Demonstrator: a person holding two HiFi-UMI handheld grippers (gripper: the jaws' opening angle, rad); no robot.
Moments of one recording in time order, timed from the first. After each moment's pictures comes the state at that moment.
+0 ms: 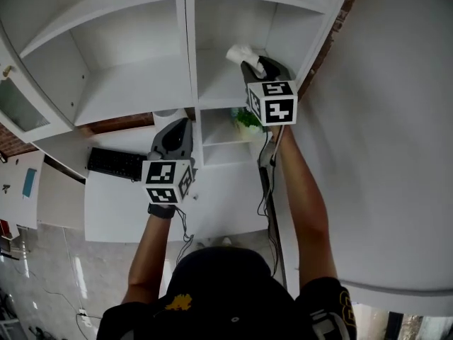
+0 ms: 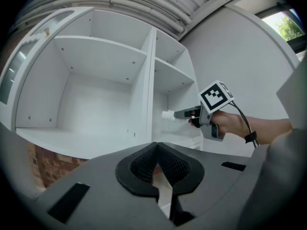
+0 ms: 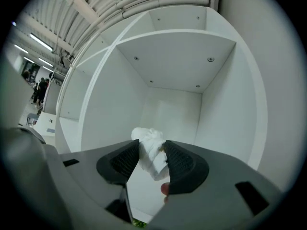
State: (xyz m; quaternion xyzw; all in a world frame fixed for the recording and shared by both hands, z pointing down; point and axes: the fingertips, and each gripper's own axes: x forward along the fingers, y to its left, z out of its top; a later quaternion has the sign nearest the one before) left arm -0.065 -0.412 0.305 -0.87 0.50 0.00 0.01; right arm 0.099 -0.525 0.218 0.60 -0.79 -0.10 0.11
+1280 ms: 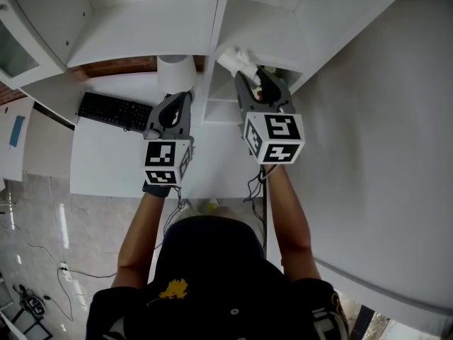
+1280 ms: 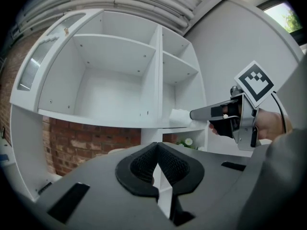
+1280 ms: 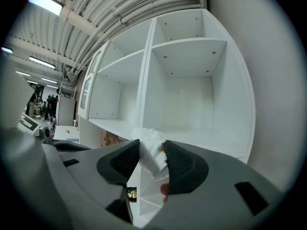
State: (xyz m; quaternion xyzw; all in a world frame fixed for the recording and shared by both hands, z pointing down) left arm -0.094 -0.389 0.374 -0.84 0.54 -0.02 -0.02; right arm 0.032 -0.420 0.308 0.55 -0.83 -0.03 0.08
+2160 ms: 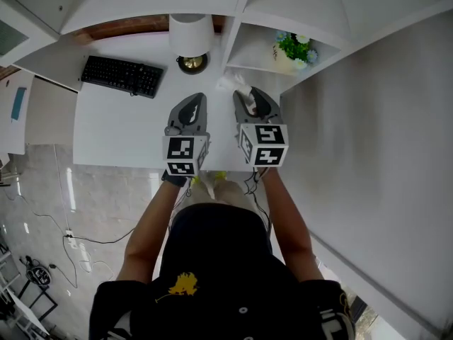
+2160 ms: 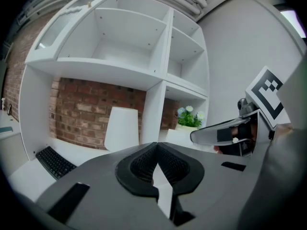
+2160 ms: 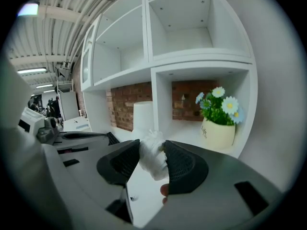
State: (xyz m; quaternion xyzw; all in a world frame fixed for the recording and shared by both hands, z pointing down) left arm -0.099 -0.367 0.527 -0.83 0.55 -0.06 -0.11; right arm 0.002 -0.384 0.512 0.52 -0.83 0.11 0.17
